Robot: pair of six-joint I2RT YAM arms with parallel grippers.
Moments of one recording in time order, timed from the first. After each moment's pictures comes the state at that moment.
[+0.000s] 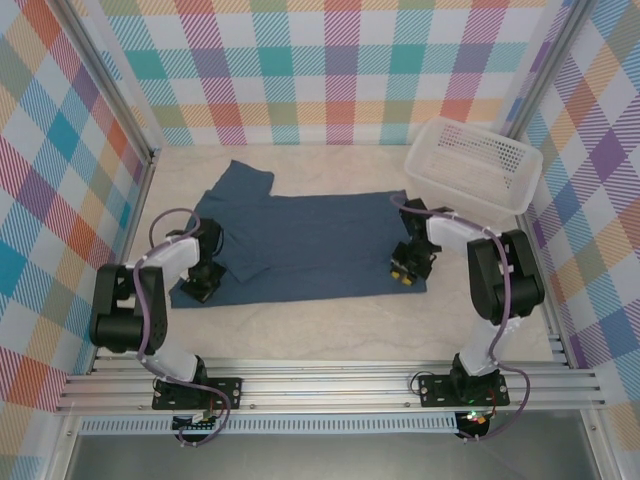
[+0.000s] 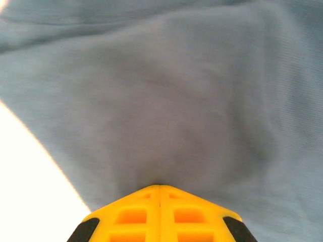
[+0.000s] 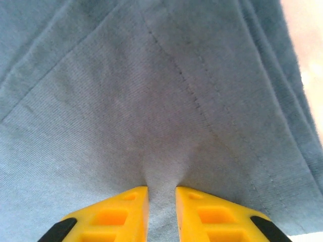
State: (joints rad) left arm -0.05 1.55 0.84 -0.87 -0.18 -1.17; right arm 0.29 1.76 1.05 -0.87 -0.18 0.81
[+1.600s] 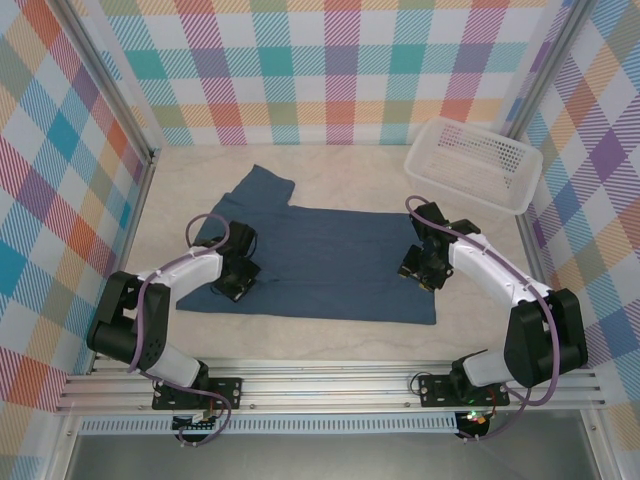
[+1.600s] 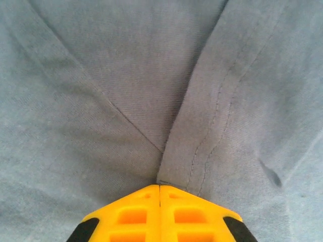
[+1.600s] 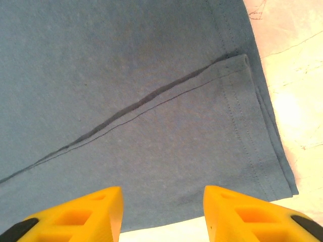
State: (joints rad) left arm -0.33 1.52 0.82 -0.65 -0.02 -1.23; right arm 0.35 1.40 0.98 -0.96 -0.07 0.85
